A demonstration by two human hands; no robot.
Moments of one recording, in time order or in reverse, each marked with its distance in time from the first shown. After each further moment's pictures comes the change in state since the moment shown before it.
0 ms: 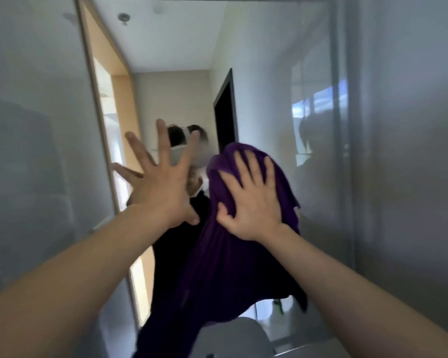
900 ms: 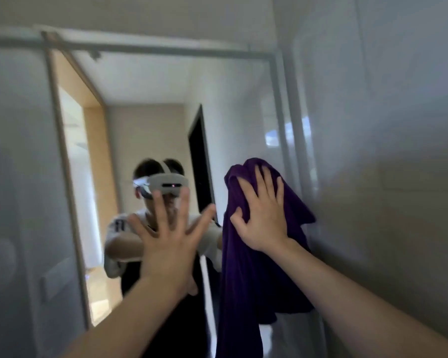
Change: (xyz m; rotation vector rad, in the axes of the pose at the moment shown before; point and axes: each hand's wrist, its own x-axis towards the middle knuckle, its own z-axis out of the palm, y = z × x) left_hand -0.014 0.087 0.042 0.171 -0.078 0.205; right_hand -0.005 0.111 -0.028 0.085 -0.024 0.255
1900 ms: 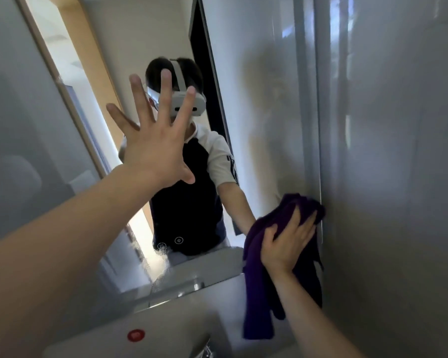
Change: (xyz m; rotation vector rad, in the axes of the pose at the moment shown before) left_hand 0.002 -0.010 0.014 0.092 0.126 -0.022; right_hand -0.264 -0.012 0.107 0.303 0.053 0.844
